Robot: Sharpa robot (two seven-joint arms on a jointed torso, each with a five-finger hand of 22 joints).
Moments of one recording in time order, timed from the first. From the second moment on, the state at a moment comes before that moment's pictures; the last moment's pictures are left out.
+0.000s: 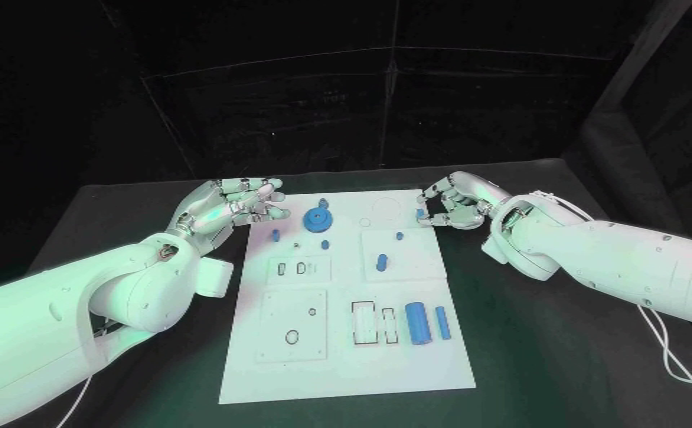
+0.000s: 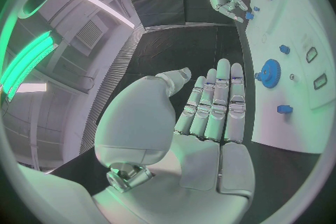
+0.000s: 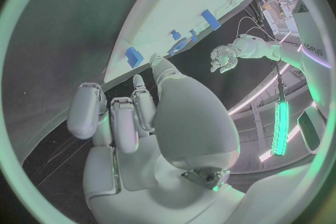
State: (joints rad) left arm 1.18 -0.86 -0.04 1.53 -0.04 -0.21 0.41; left_hand 1.28 -0.10 0.54 0.14 0.08 0.86 0.22 0.17 0.07 0.98 0.18 0.26 0.07 1.02 0.12 0.44 0.34 0.18 0.98 0.23 0.14 0.07; right arm 1.10 -0.97 0.04 1.38 -1.18 -0.41 0.10; right_hand 1.40 -0.11 0.12 0.14 0.22 0.92 0.16 0.08 0.07 1.42 0.07 1.34 1.31 1.47 -0.01 1.52 1.31 0.09 1.38 0.10 1.36 1.13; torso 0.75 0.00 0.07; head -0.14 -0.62
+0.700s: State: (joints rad) left arm 1.18 -0.86 -0.04 1.53 -0.04 -0.21 0.41; left_hand 1.28 -0.10 0.54 0.14 0.08 0.86 0.22 0.17 0.07 0.98 0.18 0.26 0.07 1.02 0.12 0.44 0.34 0.18 0.98 0.23 0.14 0.07; right arm 1.09 -0.93 0.04 1.31 -1.17 -0.39 0.10; right_hand 1.42 -0.09 0.12 0.13 0.24 0.97 0.15 0.10 0.07 1.42 0.07 1.34 1.31 1.47 -0.01 1.52 1.31 0.09 1.38 0.10 1.36 1.14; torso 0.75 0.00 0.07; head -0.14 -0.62
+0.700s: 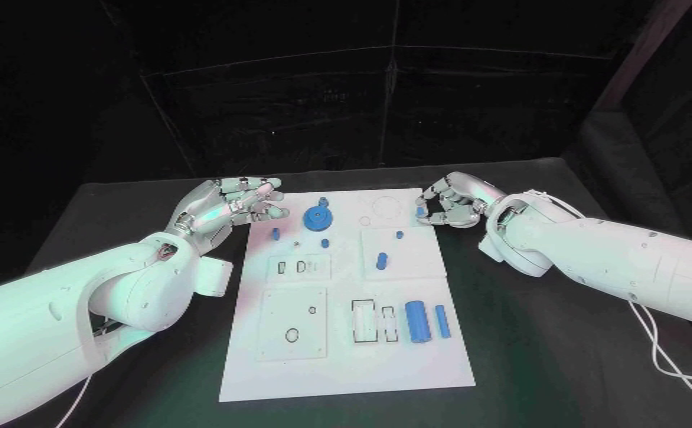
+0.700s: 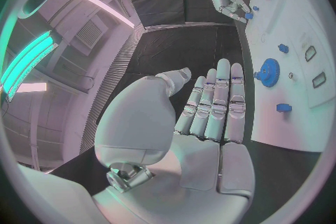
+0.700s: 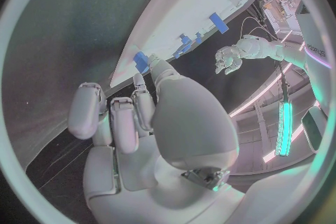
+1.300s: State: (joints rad) left arm 1.18 -0.86 -0.04 1.53 -0.04 -0.21 0.41; left_hand 1.28 -0.10 0.54 0.14 0.08 0.86 0.22 0.17 0.07 0.98 0.18 0.26 0.07 1.02 0.12 0.44 0.34 0.18 0.98 0.23 0.14 0.07; right arm 1.09 -0.91 0.04 1.30 -1.17 -0.37 0.09; right_hand 1.41 -0.07 0.13 0.12 0.24 1.02 0.14 0.11 0.08 1.43 0.06 1.35 1.31 1.47 -0.01 1.52 1.31 0.09 1.39 0.09 1.36 1.16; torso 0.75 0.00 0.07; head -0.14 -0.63
